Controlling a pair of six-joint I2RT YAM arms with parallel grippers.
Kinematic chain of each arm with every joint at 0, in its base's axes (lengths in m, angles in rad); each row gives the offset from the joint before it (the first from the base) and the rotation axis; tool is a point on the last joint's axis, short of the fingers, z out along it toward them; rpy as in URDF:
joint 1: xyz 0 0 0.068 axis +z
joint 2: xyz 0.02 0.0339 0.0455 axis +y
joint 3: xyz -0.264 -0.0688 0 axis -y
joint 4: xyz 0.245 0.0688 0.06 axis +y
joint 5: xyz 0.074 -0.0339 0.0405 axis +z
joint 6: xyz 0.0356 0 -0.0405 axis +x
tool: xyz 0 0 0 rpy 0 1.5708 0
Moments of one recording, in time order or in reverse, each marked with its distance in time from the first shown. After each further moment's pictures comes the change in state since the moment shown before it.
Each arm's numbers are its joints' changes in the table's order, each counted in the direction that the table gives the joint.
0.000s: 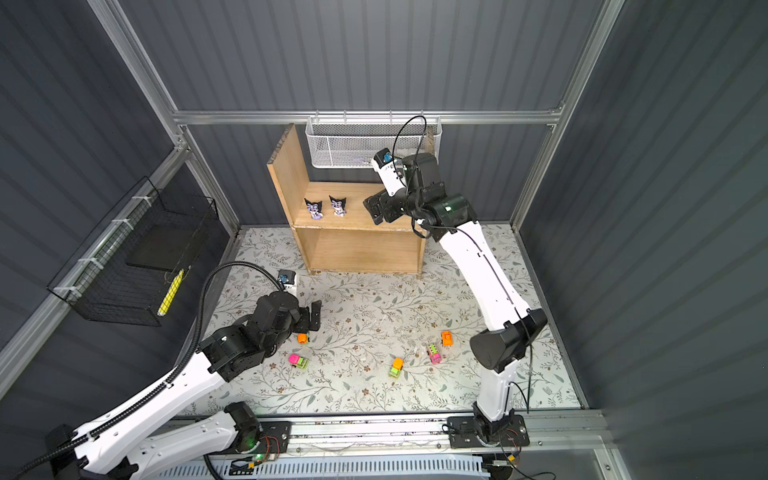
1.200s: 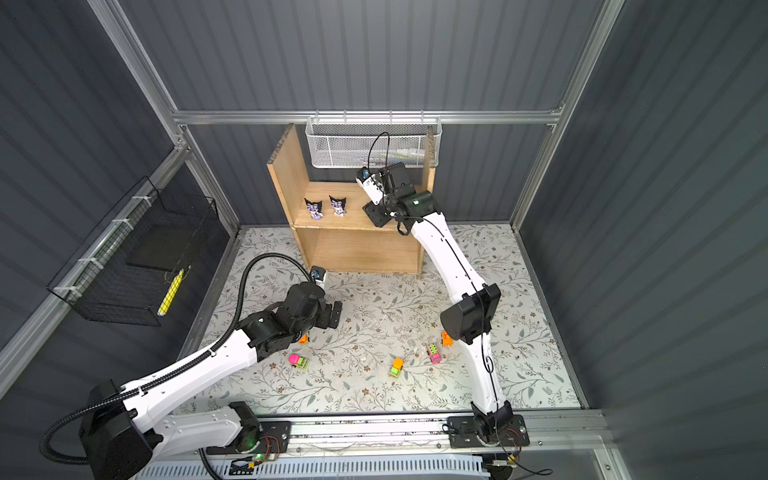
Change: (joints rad) left arm 0.000 0.268 0.042 -0.143 -0.088 0.127; right arm -0.025 0.409 0.372 0.140 -0.072 -0.173
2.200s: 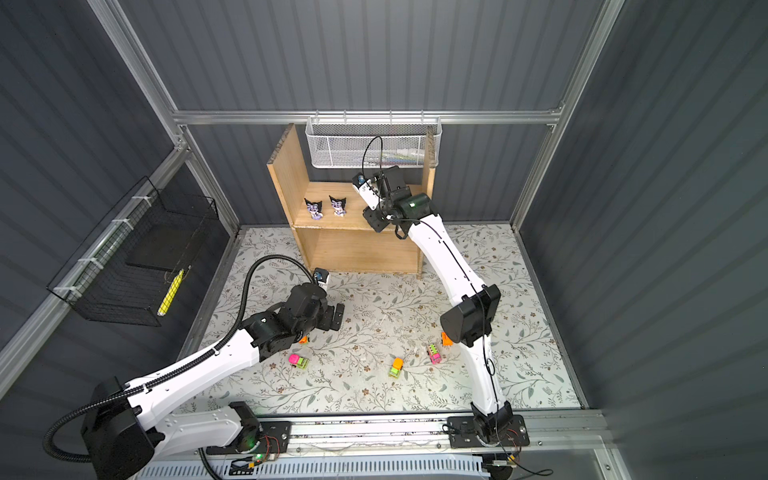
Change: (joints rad) left arm 0.000 0.018 -0.013 -0.022 -0.042 0.002; right arm 0.029 -0.021 -0.043 0.017 -0.027 -0.025
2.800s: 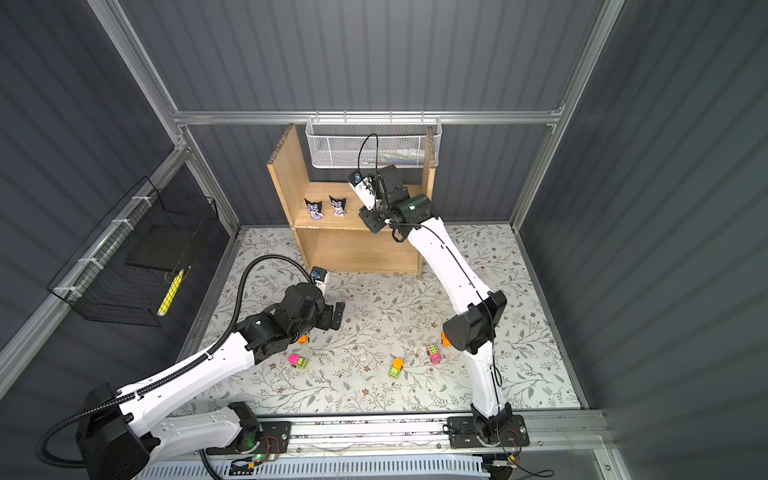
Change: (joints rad) left arm 0.000 -0.035 -0.004 -0.022 -0.034 0.000; right arm 0.051 -0.067 -0.025 0.024 -0.074 0.032
